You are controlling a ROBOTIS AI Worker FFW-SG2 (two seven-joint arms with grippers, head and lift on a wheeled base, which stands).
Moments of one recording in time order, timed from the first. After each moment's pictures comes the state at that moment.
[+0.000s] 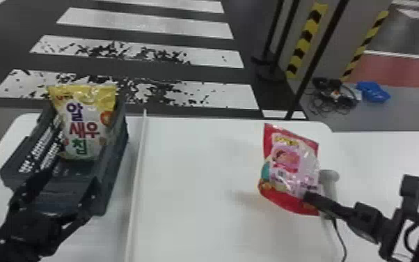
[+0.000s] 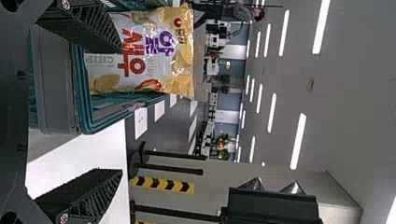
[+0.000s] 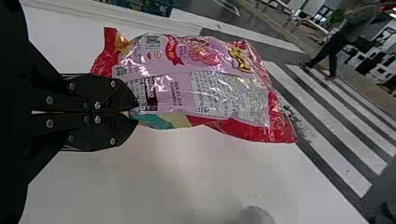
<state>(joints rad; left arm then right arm) 0.44 0.24 -0.04 -1.80 0.27 -0.21 -0.19 0.11 -0.15 -0.70 -1.86 -0.47 1.33 0.63</state>
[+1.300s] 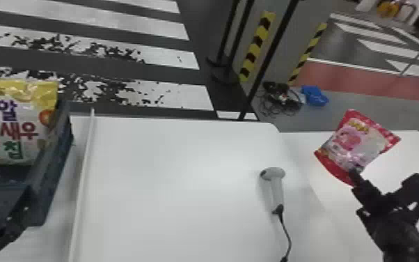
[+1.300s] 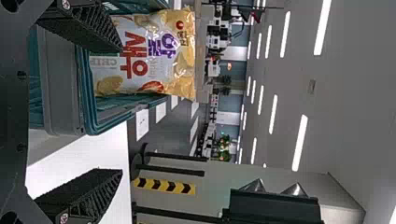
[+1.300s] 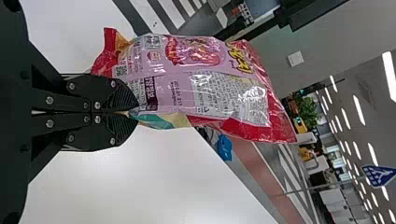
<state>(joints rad) 0.46 0.24 -0.04 -1.81 0.27 -0.21 -0.19 -0.12 -0.30 -0.85 -1.21 -0.43 0.37 0.22</state>
